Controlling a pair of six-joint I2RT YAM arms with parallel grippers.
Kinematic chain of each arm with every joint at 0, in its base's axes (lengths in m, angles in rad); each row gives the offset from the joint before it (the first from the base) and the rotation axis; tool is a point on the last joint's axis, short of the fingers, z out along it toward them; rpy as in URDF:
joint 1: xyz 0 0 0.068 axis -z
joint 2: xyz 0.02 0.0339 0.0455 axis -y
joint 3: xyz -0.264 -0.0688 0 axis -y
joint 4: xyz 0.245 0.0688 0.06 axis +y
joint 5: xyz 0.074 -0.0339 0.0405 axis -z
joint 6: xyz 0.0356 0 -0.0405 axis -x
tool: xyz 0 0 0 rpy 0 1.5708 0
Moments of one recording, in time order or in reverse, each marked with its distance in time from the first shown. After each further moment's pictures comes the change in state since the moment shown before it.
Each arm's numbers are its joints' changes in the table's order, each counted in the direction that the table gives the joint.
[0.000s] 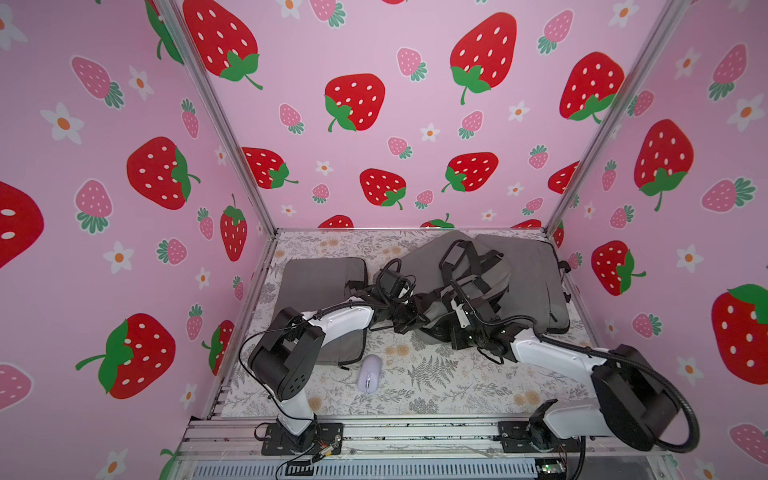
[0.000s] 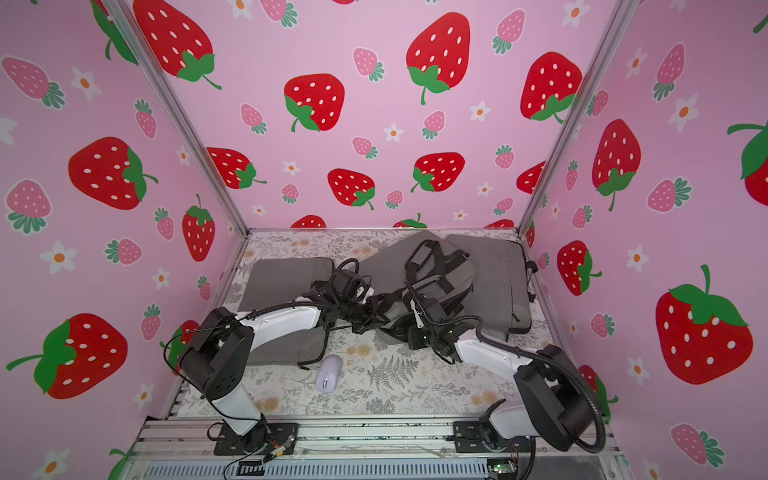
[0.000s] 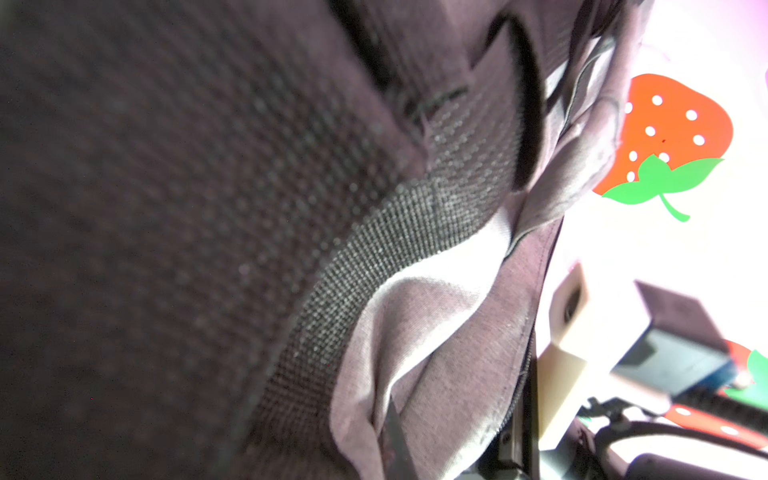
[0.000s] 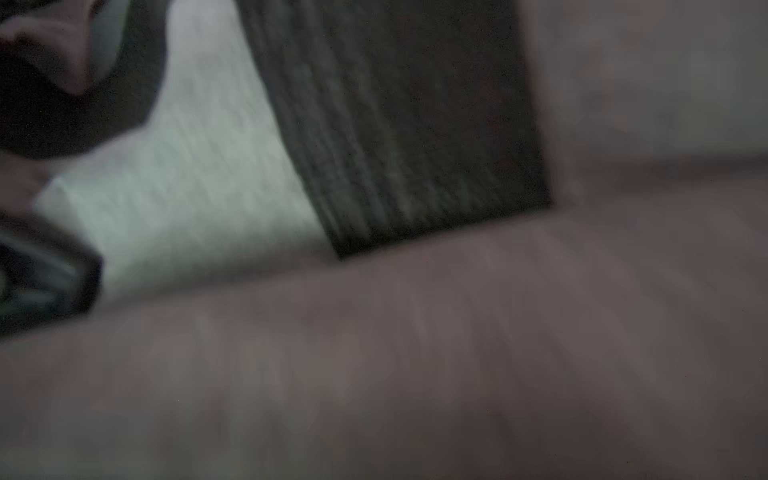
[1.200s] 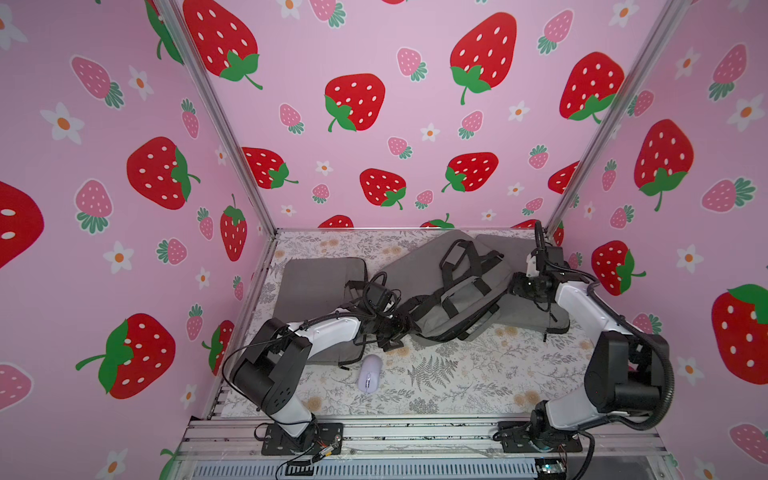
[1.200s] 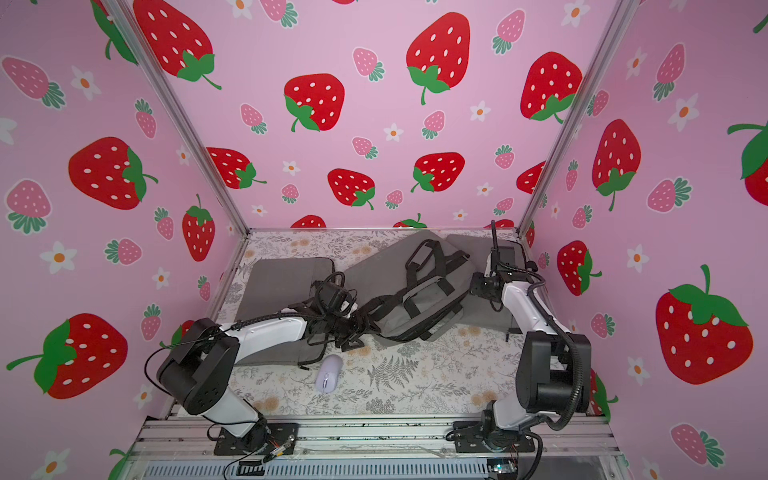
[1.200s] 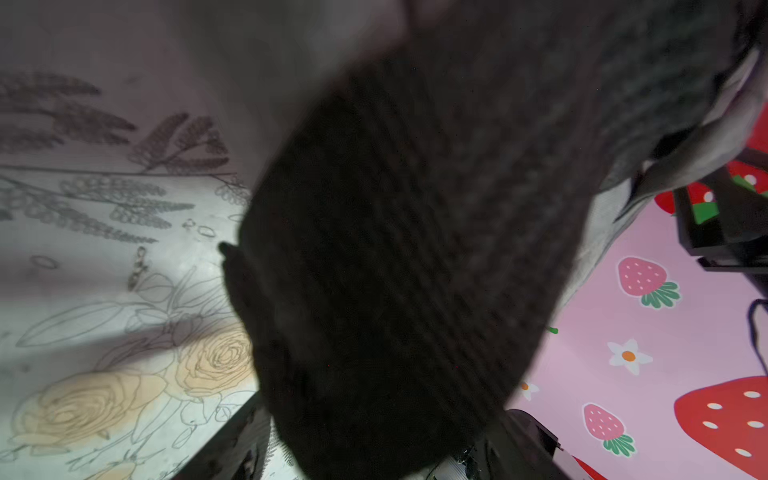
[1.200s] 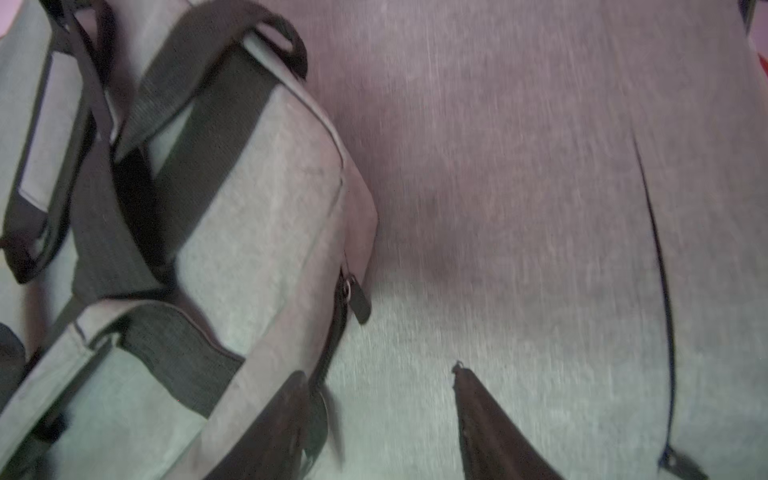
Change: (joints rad) left arm -0.048 0.111 -0.190 0.057 -0.043 -0.027; right arm 0.688 -0.126 0.464 0.397 0.019 0.161
